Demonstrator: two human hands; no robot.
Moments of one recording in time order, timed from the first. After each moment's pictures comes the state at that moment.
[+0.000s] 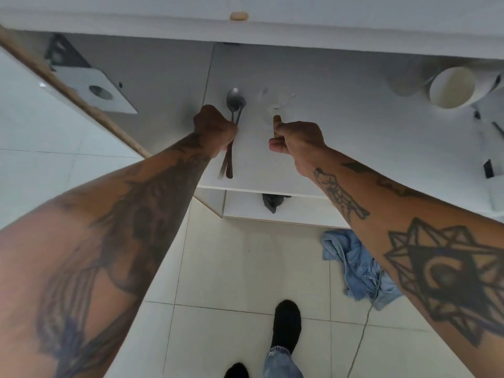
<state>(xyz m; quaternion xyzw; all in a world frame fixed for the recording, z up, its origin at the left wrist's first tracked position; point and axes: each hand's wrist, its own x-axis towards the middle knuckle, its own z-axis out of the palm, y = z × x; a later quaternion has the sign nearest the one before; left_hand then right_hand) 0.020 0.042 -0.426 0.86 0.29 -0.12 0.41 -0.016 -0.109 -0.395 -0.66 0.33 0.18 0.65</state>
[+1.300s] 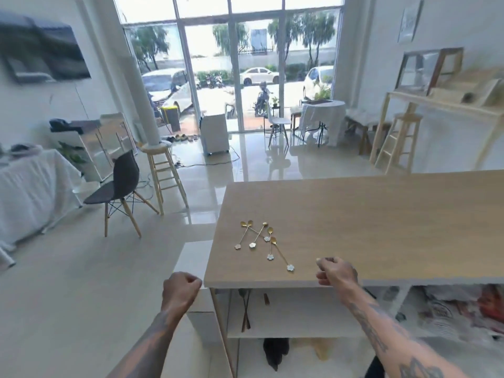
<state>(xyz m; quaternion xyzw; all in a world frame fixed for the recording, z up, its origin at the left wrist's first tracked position) -0.211 0.125 -0.005 0.92 0.20 -0.01 0.35 -0.211 -0.213 0.003 -0.74 0.29 -0.01 0.60</state>
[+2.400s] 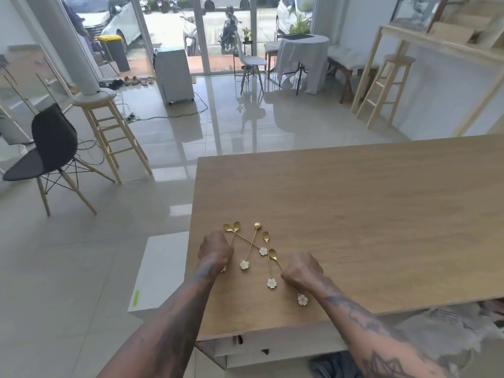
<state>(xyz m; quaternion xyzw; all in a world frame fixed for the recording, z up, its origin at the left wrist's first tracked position) 0.061 0.031 -0.049 0.95 0.14 -0.14 0.26 -0.011 -0.150 -0.044 -0.91 0.25 0.23 0.23</state>
